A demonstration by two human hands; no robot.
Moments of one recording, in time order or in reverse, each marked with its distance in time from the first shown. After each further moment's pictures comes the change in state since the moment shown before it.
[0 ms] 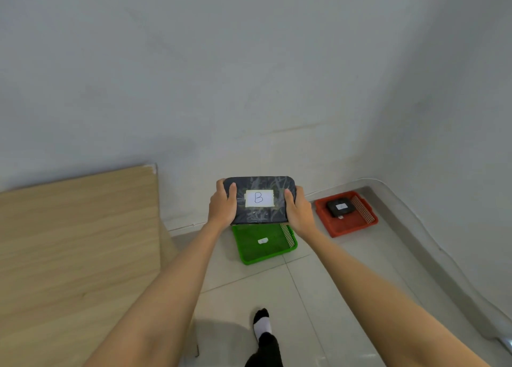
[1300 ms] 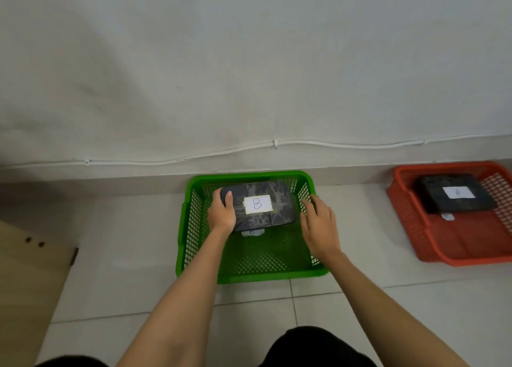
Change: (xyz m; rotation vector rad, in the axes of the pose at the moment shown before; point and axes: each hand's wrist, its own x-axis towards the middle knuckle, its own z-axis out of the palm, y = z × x) left_hand 0.336 -0.512 0.487 0.013 0.247 -0.388; right_hand 0.429 0.653 0.239 -0.702 -0.195 -0.348
